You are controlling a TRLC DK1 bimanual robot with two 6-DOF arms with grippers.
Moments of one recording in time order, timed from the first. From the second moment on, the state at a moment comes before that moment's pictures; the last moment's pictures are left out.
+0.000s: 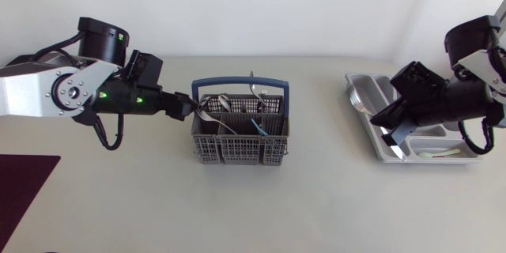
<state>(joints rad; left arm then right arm) -0.26 1.50 0.95 -0.19 0.24 0.07 -0.06 1.34 0.94 -0.57 -0.29 -0.70</state>
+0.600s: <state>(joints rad) -0.31 1.52 0.96 -0.15 0.13 0.02 -0.39 1.94 1.52 -0.48 -0.21 -0.50</state>
